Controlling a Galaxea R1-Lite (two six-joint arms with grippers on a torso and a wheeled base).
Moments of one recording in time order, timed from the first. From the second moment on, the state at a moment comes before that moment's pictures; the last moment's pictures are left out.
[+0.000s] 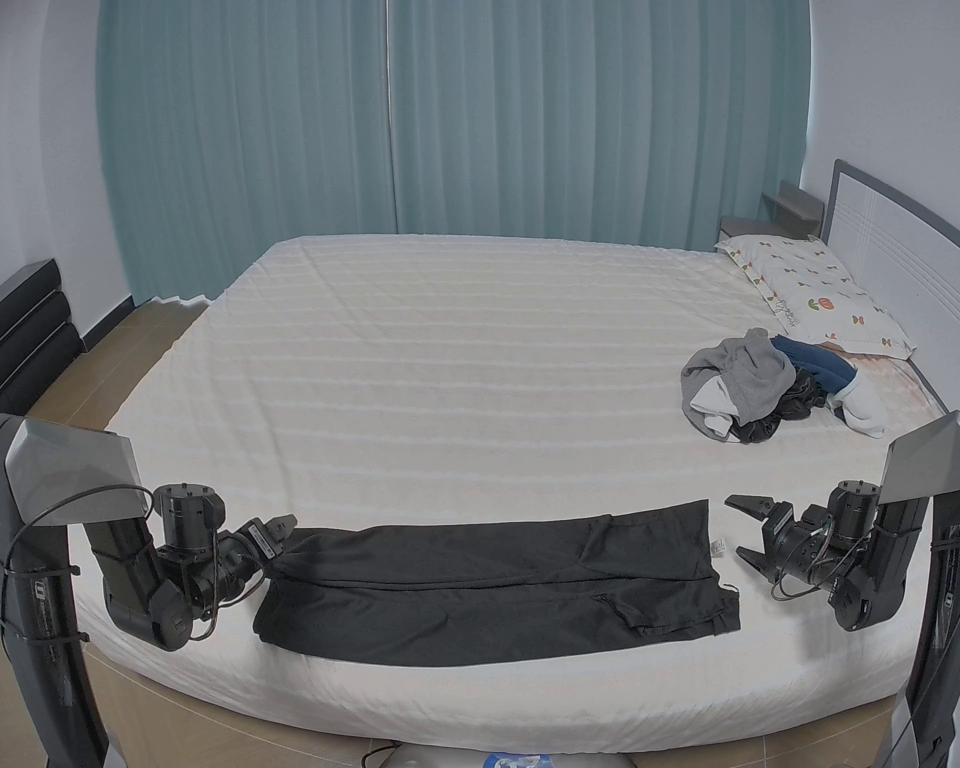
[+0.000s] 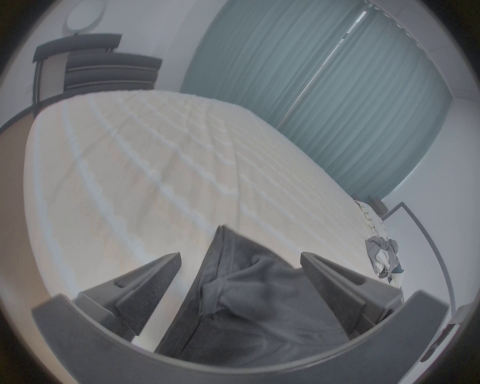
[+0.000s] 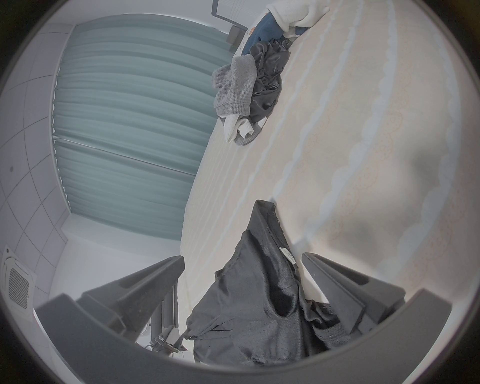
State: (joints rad) left arm -0.07 2.26 -0.46 -1.27 0.03 -0.66; right arm -0.10 2.39 -0.45 -1.55 0.47 1.04
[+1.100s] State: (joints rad) left arm -0.26 2.34 -0.42 -1.24 0.15 -0.77; right arm -0.09 2.40 -0.45 -1.55 0.47 1.01
